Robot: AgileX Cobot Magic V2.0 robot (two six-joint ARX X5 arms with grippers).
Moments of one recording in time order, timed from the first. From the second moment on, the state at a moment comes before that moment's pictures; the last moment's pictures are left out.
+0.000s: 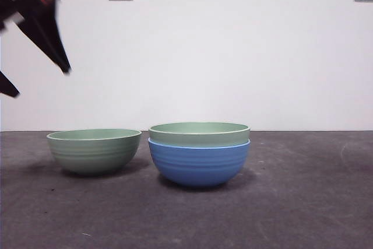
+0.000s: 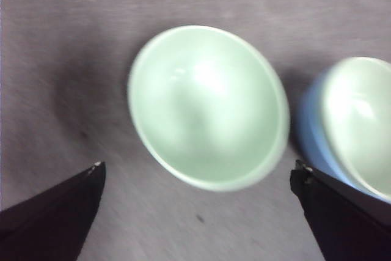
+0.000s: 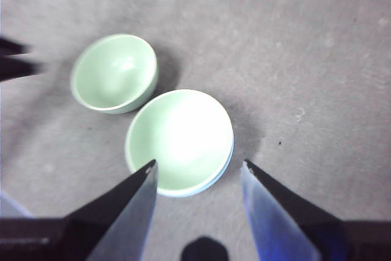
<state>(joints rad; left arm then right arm) -0.16 1.28 0.93 -0.54 0.27 -0.12 0.54 1.05 1.18 -0.80 -0.10 0.12</state>
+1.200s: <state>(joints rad) -0.21 1.62 1.09 -0.59 0.08 -0.13 0.54 0.87 1.18 -0.93 -0.10 0.12</state>
